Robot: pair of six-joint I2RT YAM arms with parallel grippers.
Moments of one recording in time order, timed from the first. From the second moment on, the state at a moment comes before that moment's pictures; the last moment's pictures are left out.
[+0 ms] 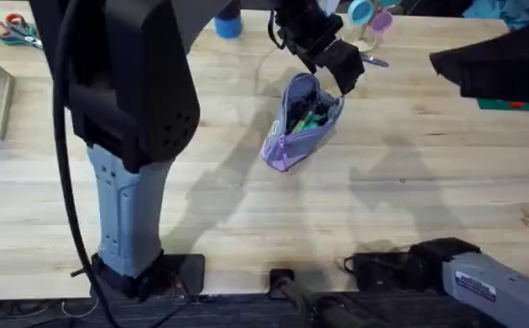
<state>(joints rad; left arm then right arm) -0.53 2.19 2.15 -1.27 0.61 0.37 0.14 1.12 1.75 -1.42 -0.24 -0.57</state>
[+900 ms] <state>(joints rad) -0.32 1.60 1.52 -1.03 0.60 0.42 0.14 1.12 1.75 -1.33 -0.24 -0.57</state>
